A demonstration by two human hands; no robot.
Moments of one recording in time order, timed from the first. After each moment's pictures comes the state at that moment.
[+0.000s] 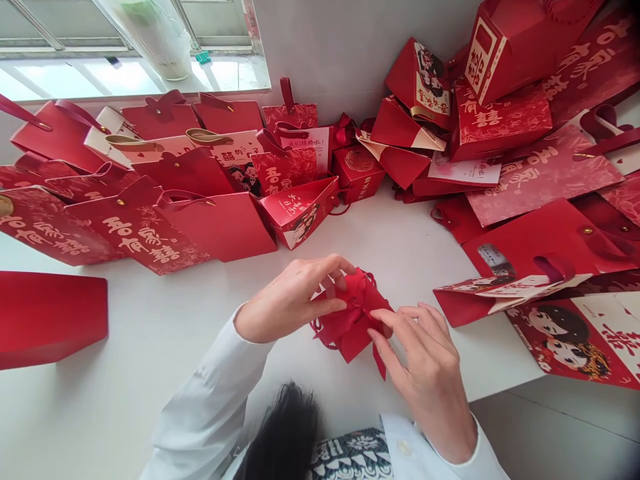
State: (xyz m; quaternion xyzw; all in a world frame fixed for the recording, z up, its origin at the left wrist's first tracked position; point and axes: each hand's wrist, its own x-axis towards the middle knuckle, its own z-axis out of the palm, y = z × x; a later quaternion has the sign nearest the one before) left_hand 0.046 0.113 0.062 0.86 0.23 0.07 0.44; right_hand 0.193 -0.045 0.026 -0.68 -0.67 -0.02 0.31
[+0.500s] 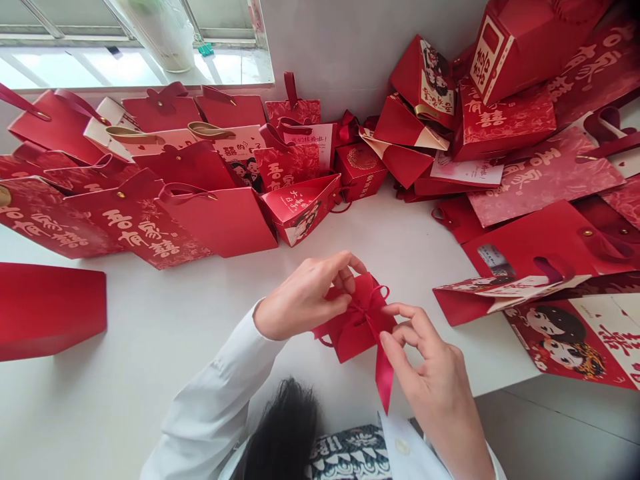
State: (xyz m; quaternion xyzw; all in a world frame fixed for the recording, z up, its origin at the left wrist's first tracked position) left_hand 0.059 0.104 0.063 0.84 0.24 0.08 0.48; right_hand 0.187 -0.053 0.044 -0.76 -0.49 0.23 0.34
